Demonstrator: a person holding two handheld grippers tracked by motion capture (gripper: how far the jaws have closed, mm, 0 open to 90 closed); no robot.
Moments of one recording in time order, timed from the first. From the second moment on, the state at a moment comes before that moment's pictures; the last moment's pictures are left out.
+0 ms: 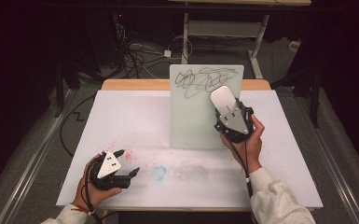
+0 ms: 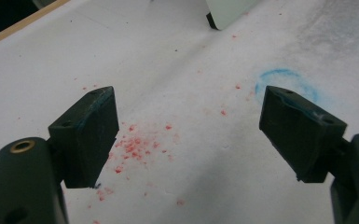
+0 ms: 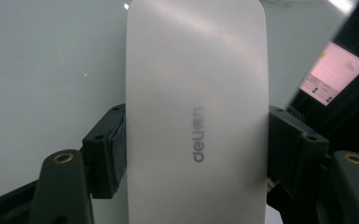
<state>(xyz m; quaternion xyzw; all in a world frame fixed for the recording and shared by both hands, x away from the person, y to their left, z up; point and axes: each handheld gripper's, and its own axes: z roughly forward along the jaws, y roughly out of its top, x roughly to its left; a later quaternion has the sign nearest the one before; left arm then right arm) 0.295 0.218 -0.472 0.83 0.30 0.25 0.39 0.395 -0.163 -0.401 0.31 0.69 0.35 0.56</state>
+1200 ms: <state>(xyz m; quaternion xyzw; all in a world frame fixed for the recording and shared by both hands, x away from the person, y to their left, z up) 0.296 0.219 -0.472 0.83 0.30 0.24 0.40 0.422 -0.192 -0.337 0.38 0.63 0.39 0.55</state>
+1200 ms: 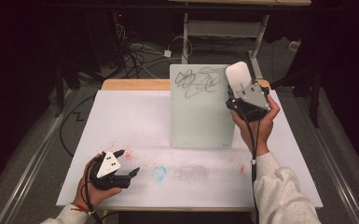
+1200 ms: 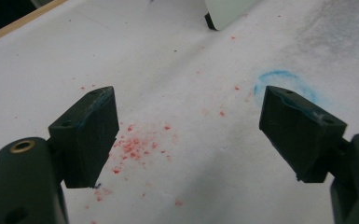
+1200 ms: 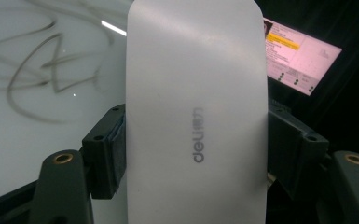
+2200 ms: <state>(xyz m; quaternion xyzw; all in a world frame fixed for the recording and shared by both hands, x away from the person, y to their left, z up) 0.295 0.220 -0.471 0.83 0.30 0.24 0.40 0.418 -0.145 -0.348 0.34 0.66 0.37 0.56</state>
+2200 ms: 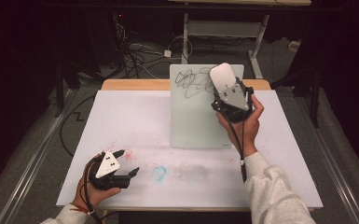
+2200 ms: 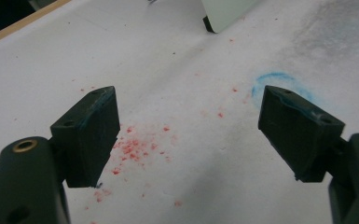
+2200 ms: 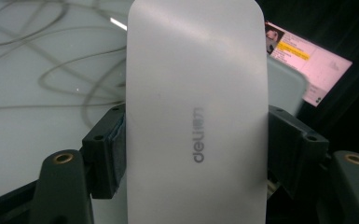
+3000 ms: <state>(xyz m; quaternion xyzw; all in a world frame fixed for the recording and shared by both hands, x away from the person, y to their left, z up) 0.294 0.220 -0.471 0.83 0.30 0.23 0.41 0.414 -0.094 -0.357 0.28 0.70 0.33 0.57</state>
